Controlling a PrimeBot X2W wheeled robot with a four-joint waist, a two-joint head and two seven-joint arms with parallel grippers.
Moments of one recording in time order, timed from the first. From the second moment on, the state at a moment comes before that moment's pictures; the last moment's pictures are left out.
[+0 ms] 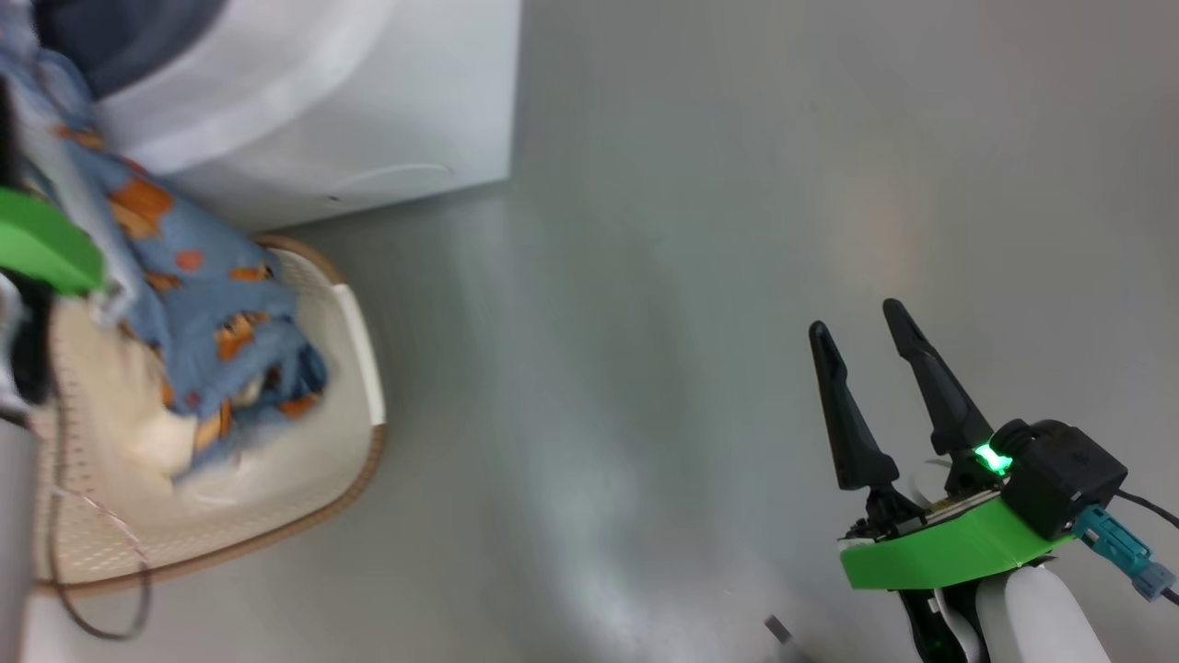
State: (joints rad) left arm -0.81 0.35 -0.15 0.53 -0.44 0.02 -0.01; right arm -0.16 -0.05 0.11 -0.08 0.25 0.13 -0.23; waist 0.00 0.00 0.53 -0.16
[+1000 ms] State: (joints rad) left arm -1.39 0.63 -0.12 0.69 -0.39 0.04 0.19; right arm -0.27 -0.05 0.18 -0.06 0.32 0.13 -0.25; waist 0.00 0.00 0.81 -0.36
